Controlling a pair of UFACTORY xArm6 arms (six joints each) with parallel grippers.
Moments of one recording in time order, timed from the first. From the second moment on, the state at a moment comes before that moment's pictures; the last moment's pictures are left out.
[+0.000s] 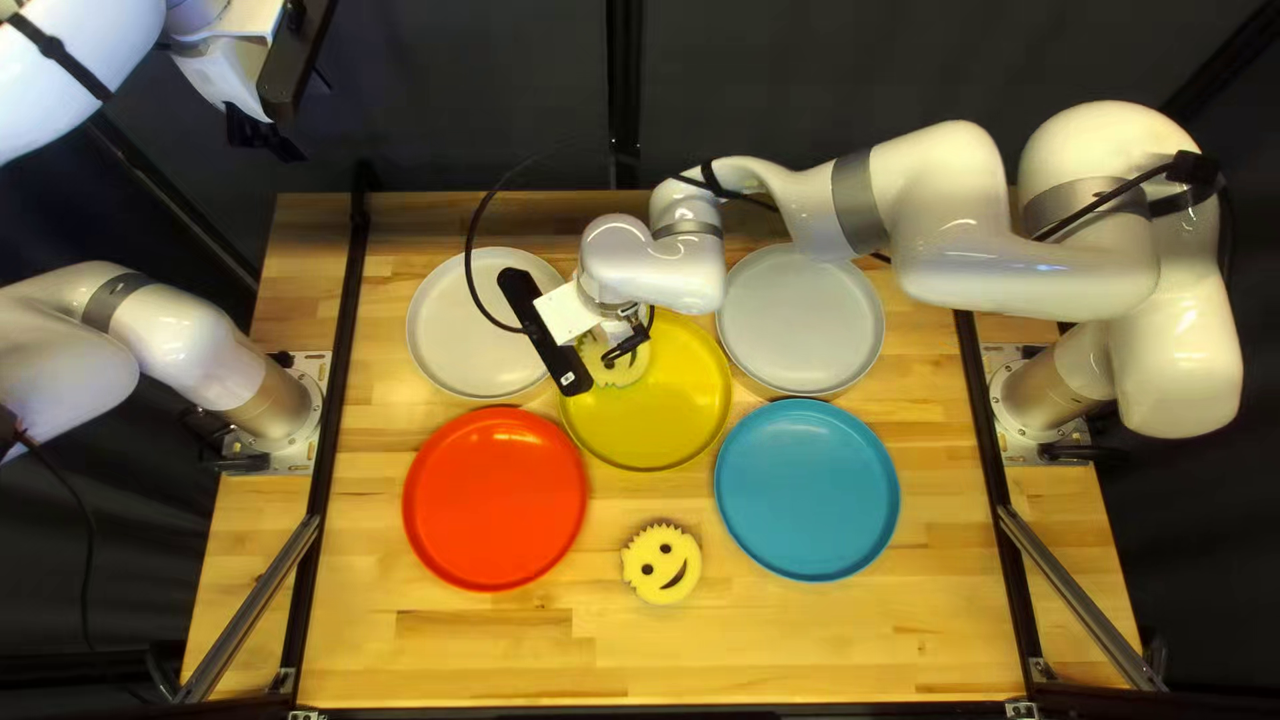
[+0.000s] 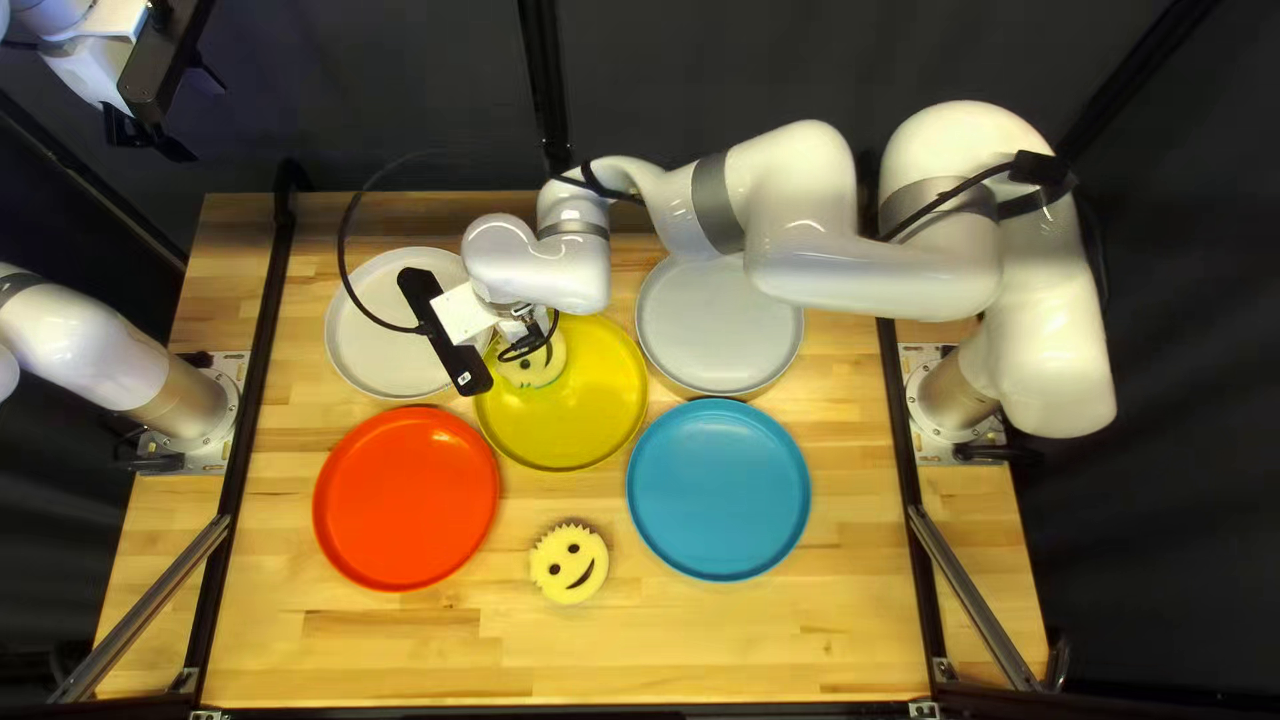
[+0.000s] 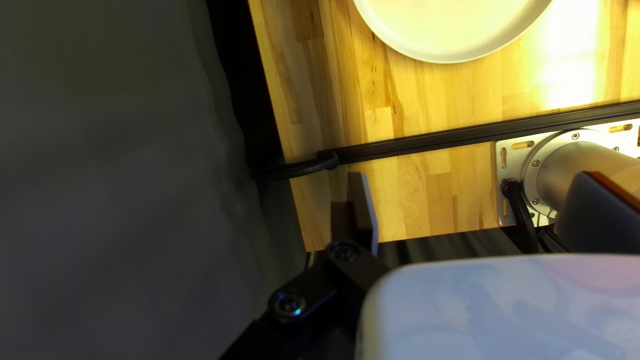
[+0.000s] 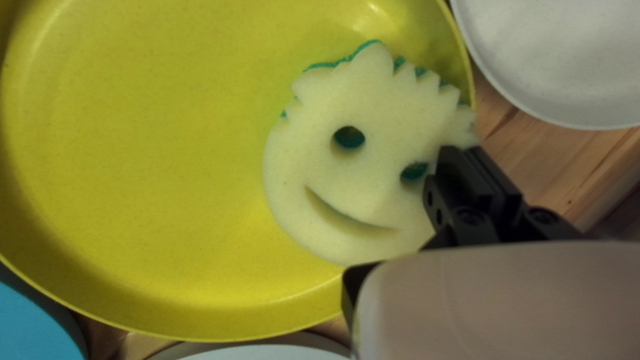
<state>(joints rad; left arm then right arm) 1.14 -0.85 -0.76 -0.15 1.51 1.37 -0.11 0.55 -1.41 -0.21 0.78 -0.50</state>
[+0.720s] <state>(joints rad) 1.14 -0.85 -0.76 -0.15 1.51 1.37 0.05 0.47 -1.27 -0.26 0.72 -0.36</state>
